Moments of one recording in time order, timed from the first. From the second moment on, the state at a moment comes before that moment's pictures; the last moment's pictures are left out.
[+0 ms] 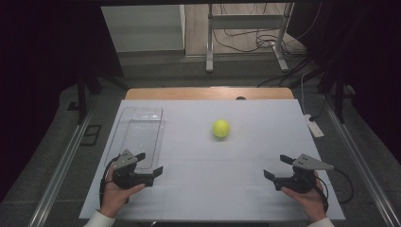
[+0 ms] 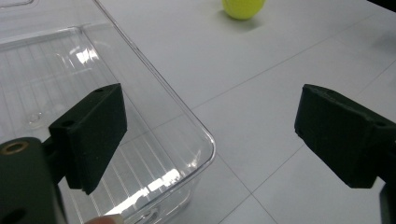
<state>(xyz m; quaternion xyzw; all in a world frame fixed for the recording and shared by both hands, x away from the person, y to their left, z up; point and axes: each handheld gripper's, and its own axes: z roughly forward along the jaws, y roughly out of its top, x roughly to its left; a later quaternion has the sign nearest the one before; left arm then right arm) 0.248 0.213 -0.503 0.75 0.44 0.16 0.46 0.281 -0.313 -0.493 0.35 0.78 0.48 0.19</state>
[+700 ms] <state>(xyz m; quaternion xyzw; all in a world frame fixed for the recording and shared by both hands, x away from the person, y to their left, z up) 0.245 0.213 -0.497 0.75 0.44 0.15 0.47 0.284 -0.309 -0.493 0.35 0.78 0.49 0.19</state>
